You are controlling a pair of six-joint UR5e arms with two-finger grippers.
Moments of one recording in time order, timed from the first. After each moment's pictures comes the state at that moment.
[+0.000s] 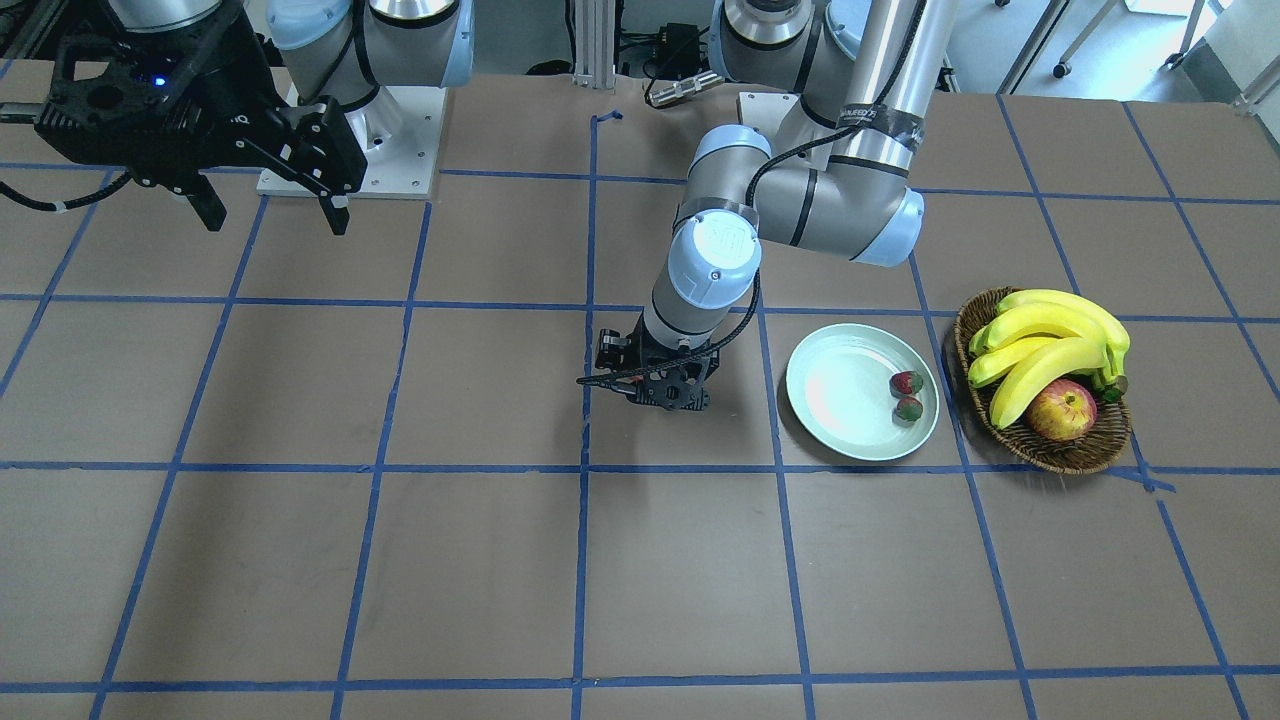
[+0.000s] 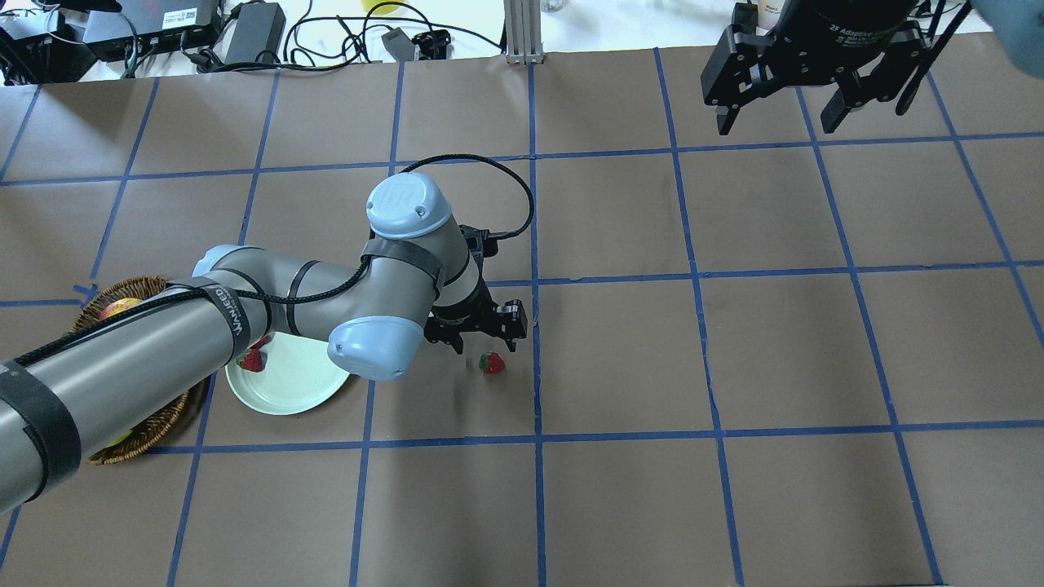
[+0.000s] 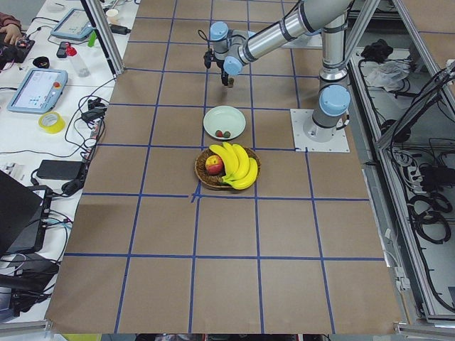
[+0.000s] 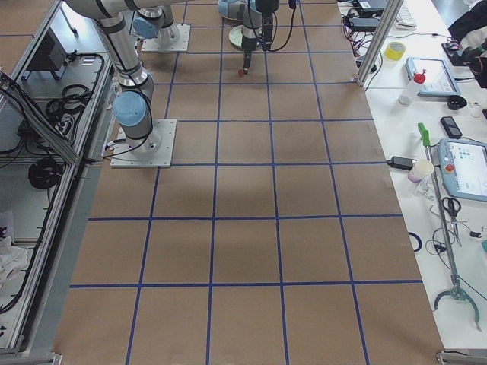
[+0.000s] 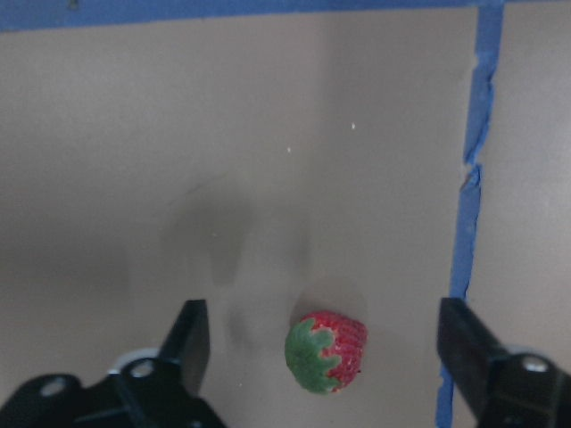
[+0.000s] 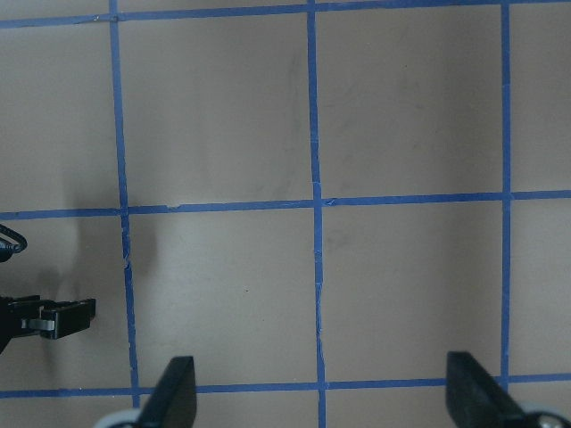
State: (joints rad) left arm -1.84 -1.92 -1.99 -0.90 1.40 -0.21; right arm 1.59 -1.57 1.43 -1.52 -1.56 0.05
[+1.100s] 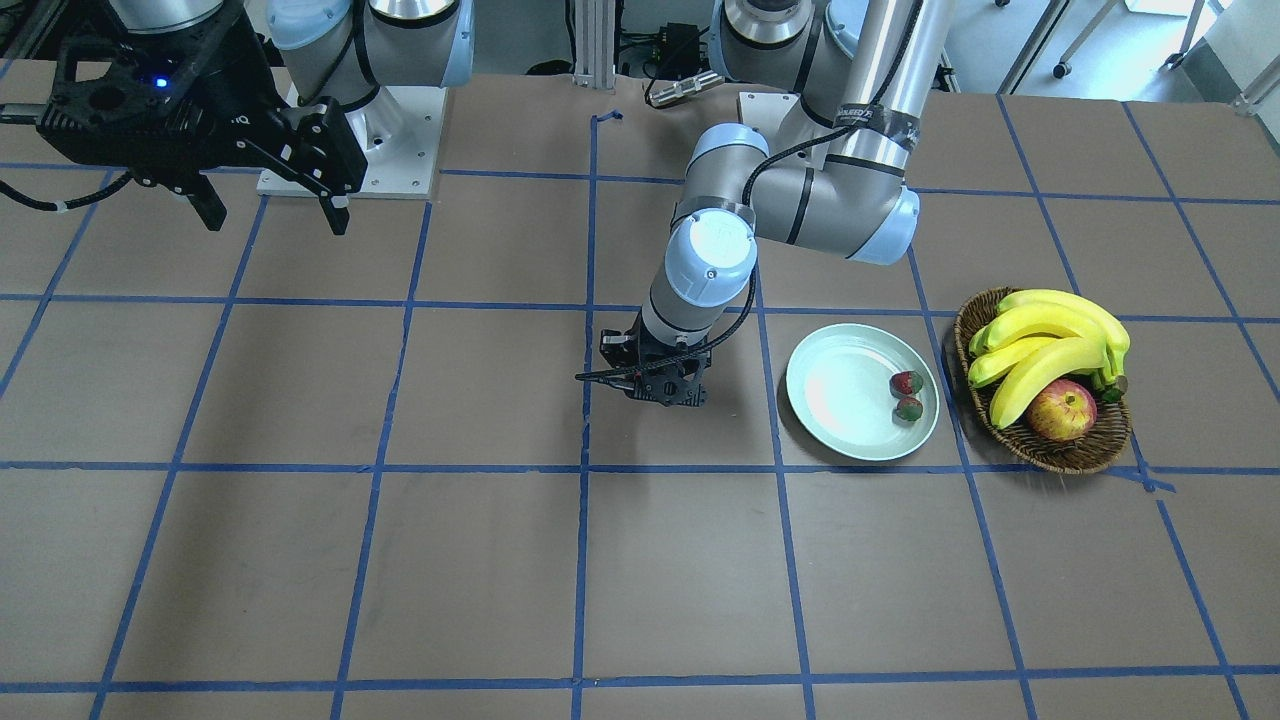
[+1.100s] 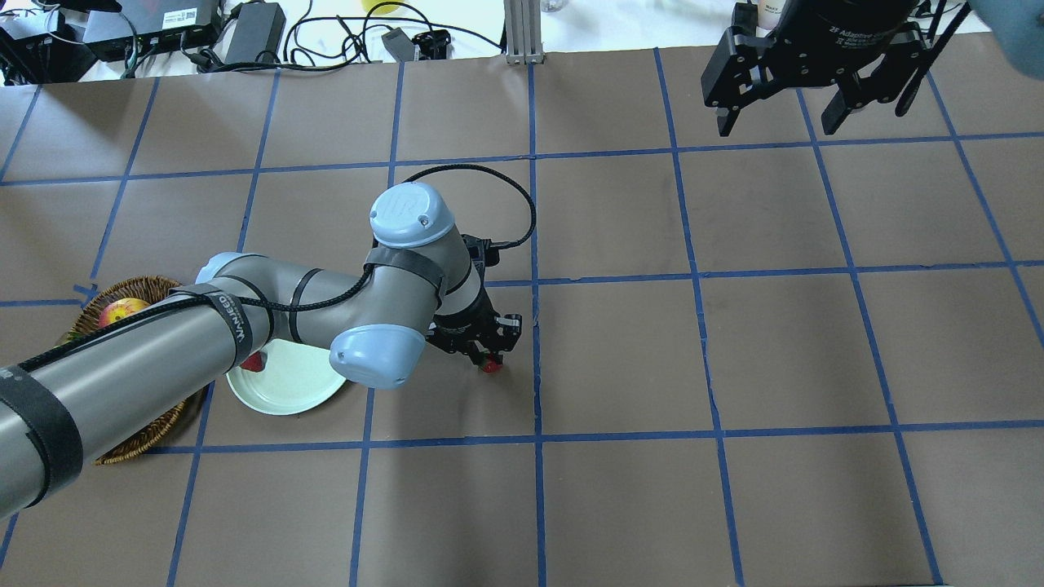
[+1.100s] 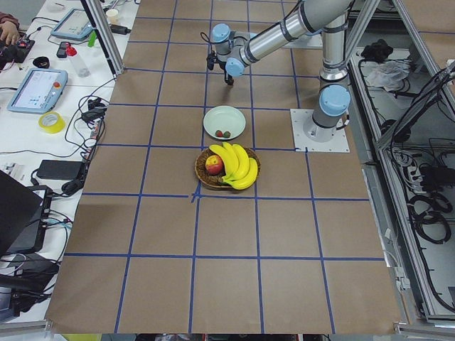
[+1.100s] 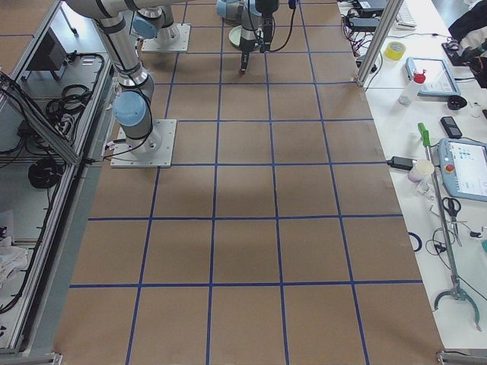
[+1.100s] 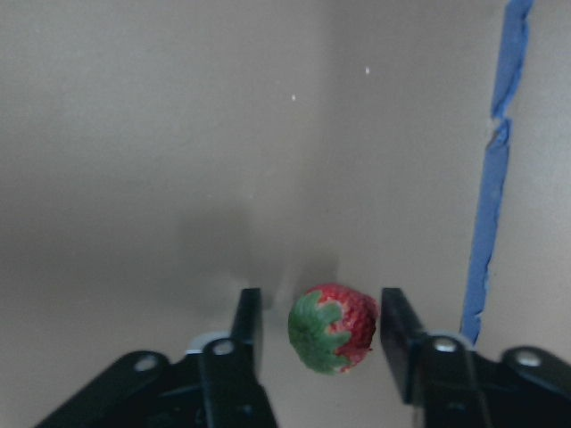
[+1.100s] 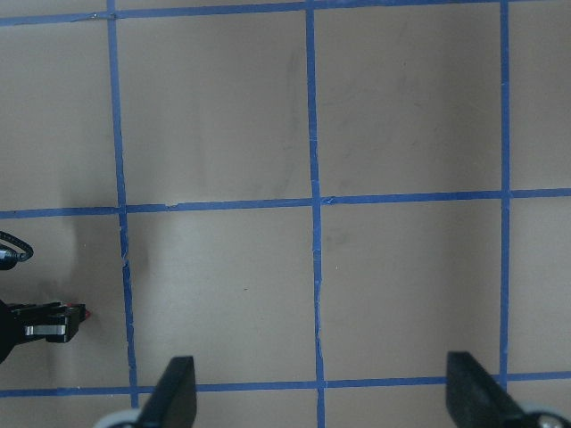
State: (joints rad) left arm -1.84 -1.92 -2.00 -0.89 1.40 -0.20; right arm 1.59 -1.57 1.43 -1.52 -1.56 0.05
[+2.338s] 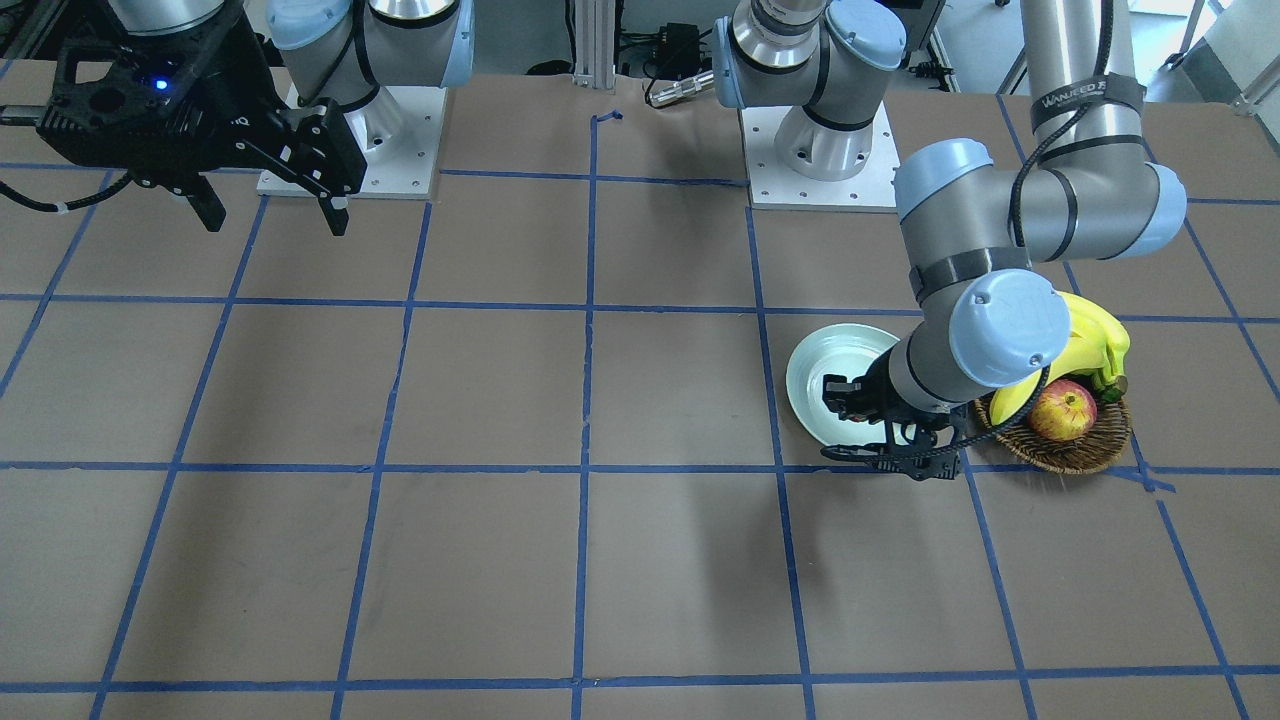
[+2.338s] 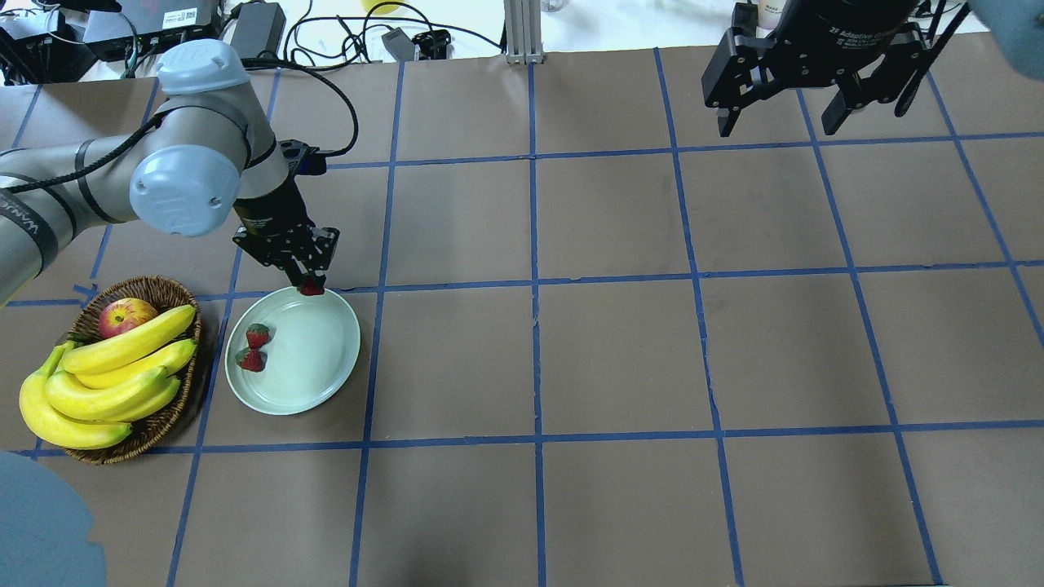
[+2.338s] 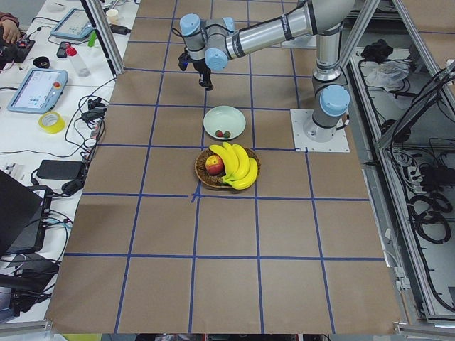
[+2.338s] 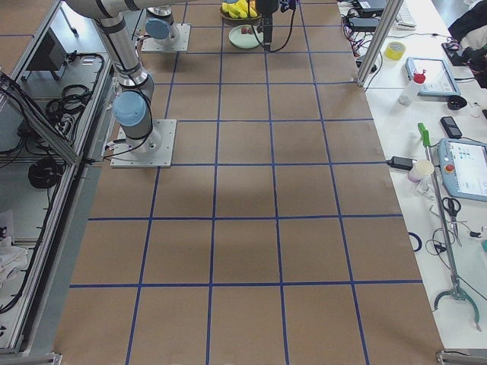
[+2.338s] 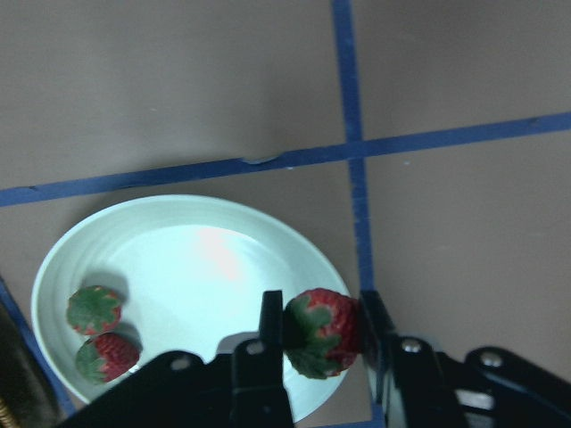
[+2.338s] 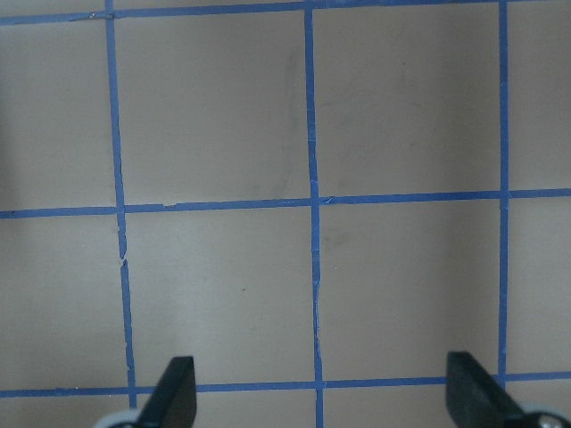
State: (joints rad) left arm -1.44 -1.90 -1.75 -1.32 1.62 0.24; right arm 1.59 -1.56 1.43 -1.52 -1.56 0.05
